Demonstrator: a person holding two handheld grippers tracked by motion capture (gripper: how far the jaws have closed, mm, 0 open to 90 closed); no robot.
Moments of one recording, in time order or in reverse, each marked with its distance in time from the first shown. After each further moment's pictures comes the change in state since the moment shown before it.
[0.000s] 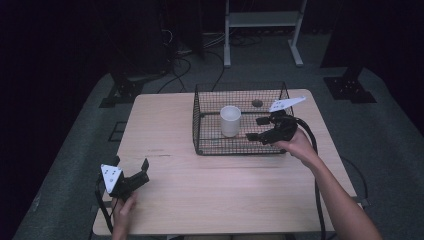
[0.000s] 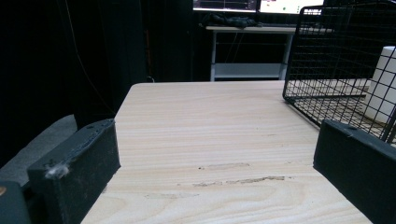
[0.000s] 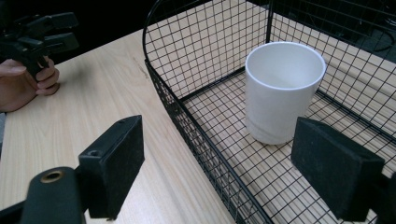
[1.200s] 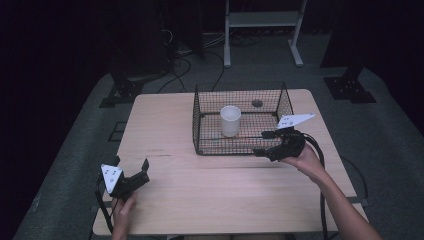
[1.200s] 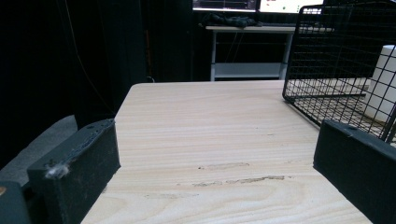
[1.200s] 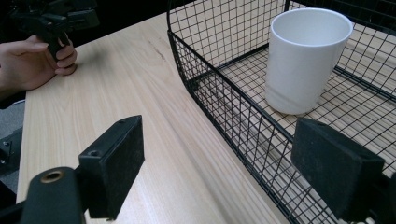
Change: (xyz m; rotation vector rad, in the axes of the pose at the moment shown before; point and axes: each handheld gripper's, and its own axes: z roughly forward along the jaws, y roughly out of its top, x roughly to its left) left arm -0.001 0.000 0.000 0.000 -0.001 0.006; right arm 0.019 -0.039 -0.015 -0.009 0.020 -0.012
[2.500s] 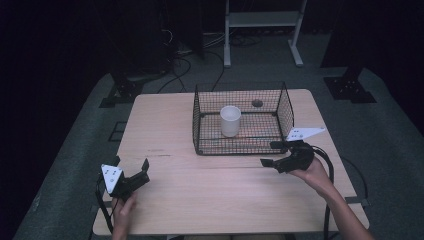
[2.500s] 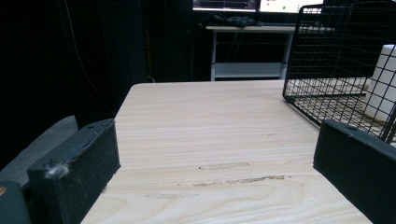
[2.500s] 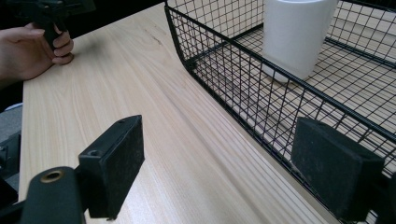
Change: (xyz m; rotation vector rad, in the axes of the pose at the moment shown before) left arm 0.000 0.000 0.000 -0.001 0.001 0.004; right arm 0.007 -0.038 -0.014 -0.015 -0.029 0.037
